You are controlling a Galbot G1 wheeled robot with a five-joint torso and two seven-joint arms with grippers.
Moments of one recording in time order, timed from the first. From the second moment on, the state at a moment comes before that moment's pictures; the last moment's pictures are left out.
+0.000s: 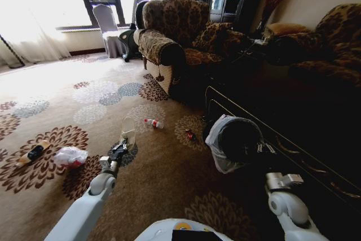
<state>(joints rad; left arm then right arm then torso) 1.40 -0.99 -0.53 -1.79 -0.64 -0.12 -0.08 -1.51 1.14 0.70 1.94 0.55 0.23 -0.02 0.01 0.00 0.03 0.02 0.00</state>
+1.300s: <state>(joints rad) 1.79 -1.05 -0.26 -2.51 -1.11 0.11 -0.10 -0.90 1.18 0.10 1.45 0.48 0.25 -0.02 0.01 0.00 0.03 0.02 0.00</state>
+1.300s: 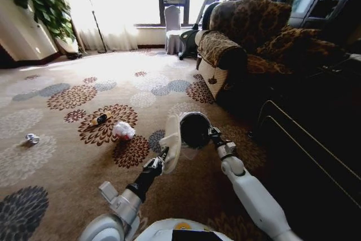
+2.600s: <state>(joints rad) 1.31 -1.26 -0.12 -2.17 -1.72 0.08 -0.35 -1.04 1.11 0.20 1.58 0.46 0.25 -0.02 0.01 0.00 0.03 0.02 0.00</state>
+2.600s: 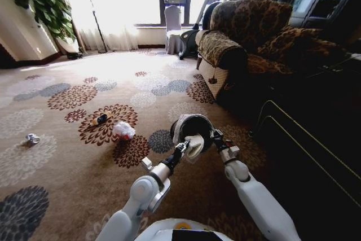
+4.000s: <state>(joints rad) 1.22 -1.10 -0.38 -1.92 -0.46 -0.27 -0.03 -1.48 1.12 0.60 1.94 0.47 0.20 -0.02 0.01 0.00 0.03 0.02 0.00</state>
